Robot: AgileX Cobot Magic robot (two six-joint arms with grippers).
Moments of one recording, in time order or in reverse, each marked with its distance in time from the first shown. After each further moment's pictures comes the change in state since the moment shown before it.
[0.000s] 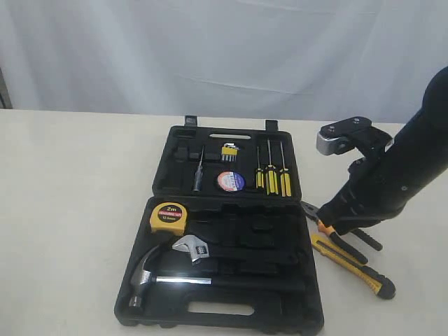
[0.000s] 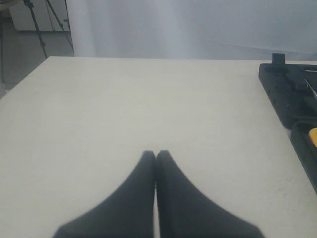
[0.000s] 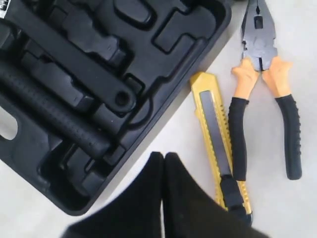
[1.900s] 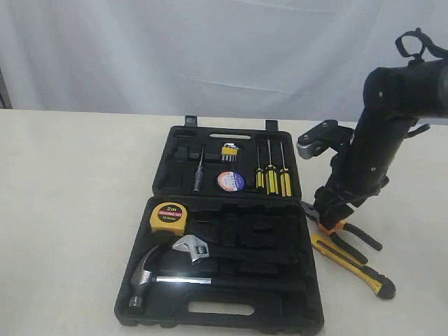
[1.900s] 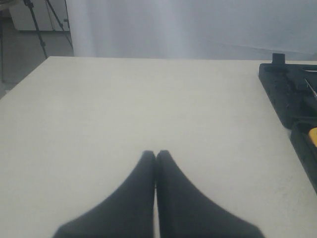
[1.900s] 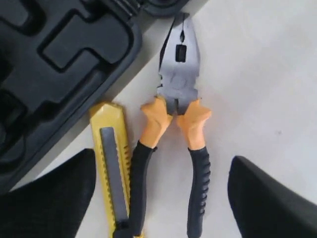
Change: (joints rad) left arm 0.000 0.000 0.000 0.000 0.000 0.000; right arm 0.000 0.339 -0.317 -0.259 0.090 -0.011
